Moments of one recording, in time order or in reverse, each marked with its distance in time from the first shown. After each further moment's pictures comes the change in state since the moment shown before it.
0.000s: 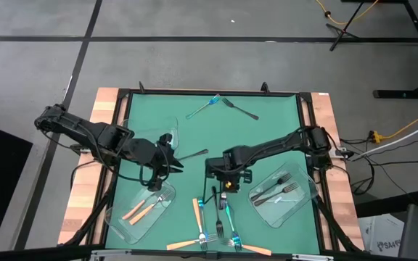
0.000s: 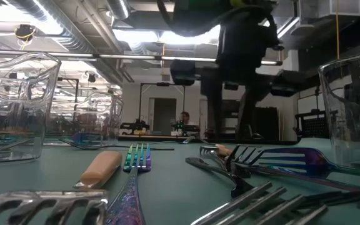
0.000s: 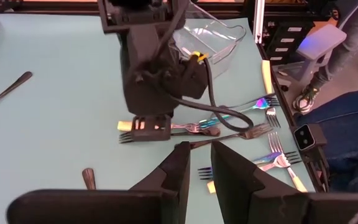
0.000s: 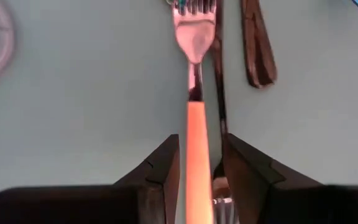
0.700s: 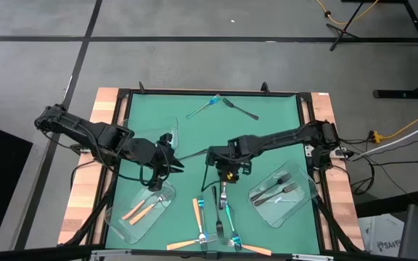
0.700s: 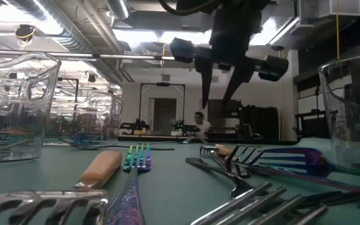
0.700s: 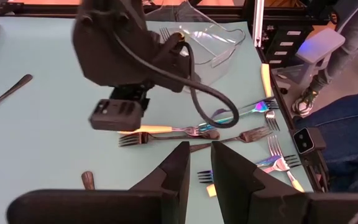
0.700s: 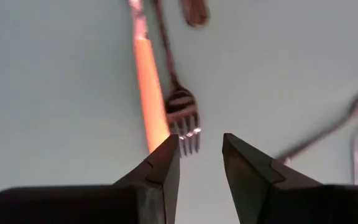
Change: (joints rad) left arm 0.002 0.000 0.000 0.013 -0.001 0.000; right arm -0.043 -0.110 0.001 0.003 0.100 0.001
